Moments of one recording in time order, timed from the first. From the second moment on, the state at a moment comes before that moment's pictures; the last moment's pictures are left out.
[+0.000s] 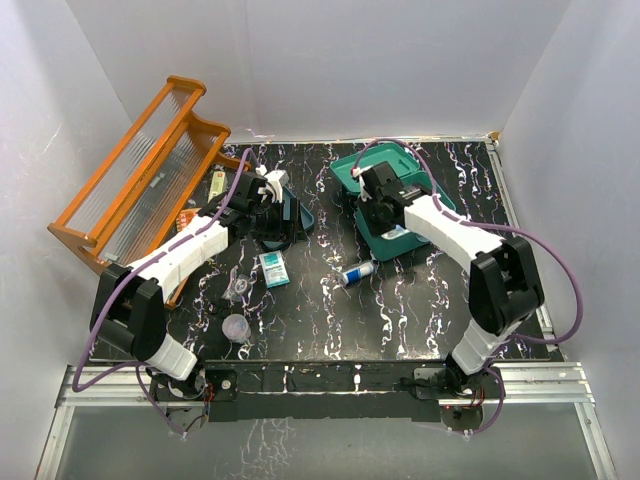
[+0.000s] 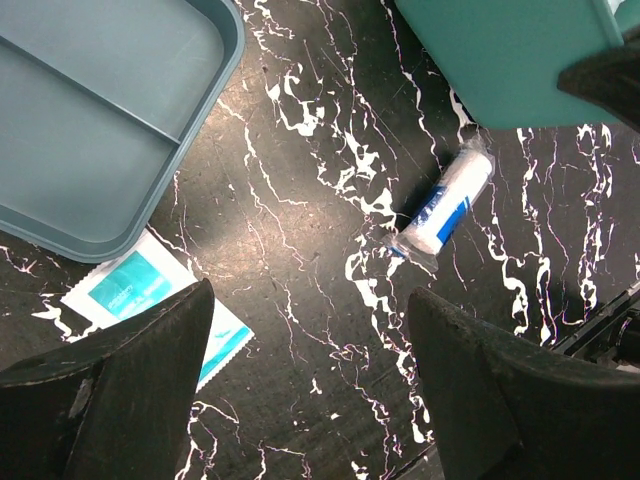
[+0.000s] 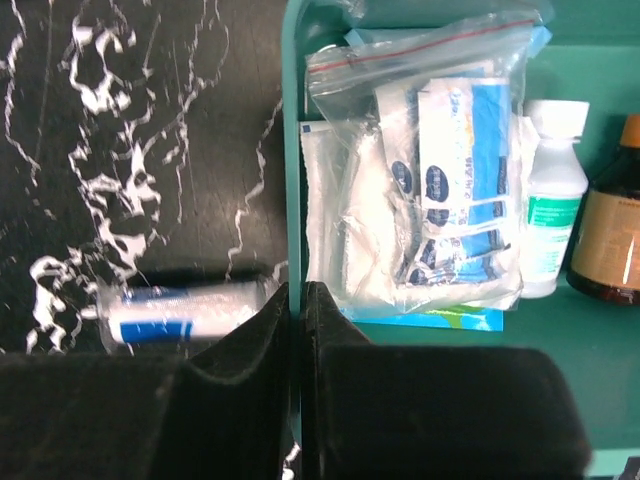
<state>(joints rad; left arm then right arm) -0.47 1.53 1.13 -0.43 0.28 -0.33 0.48 1.70 1.34 -0.65 0.08 0.03</state>
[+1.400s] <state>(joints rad) -0.47 1.17 0.93 -0.42 0.18 -0.40 0.91 1.51 1.18 -0.80 0.51 1.43</state>
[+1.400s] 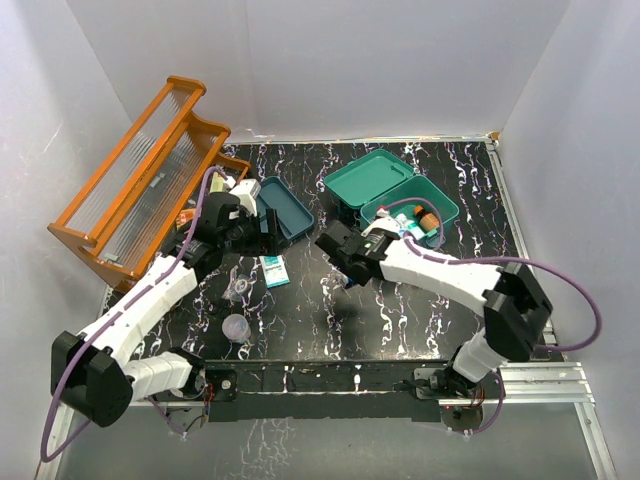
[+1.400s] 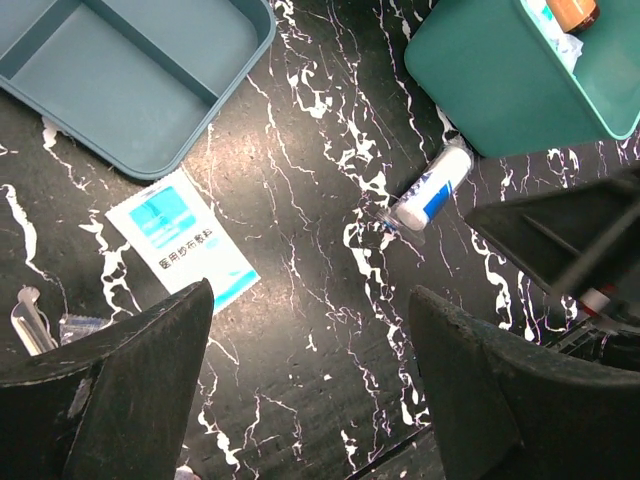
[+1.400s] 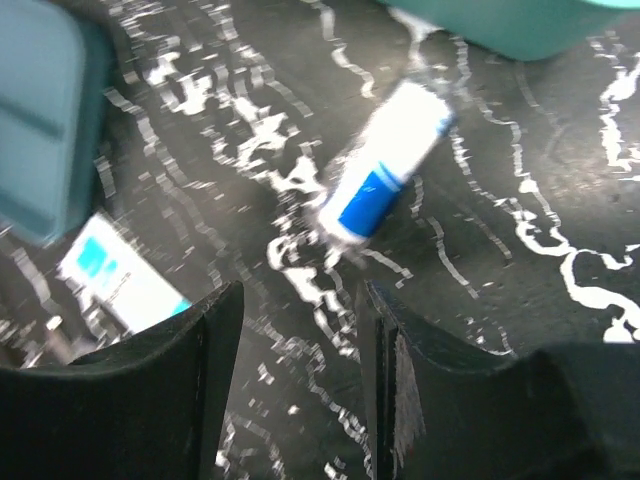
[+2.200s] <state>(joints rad) -0.47 1.08 0.91 -0.50 0.08 -0.40 0.86 1.84 1.25 -0.92 0.66 1.65</state>
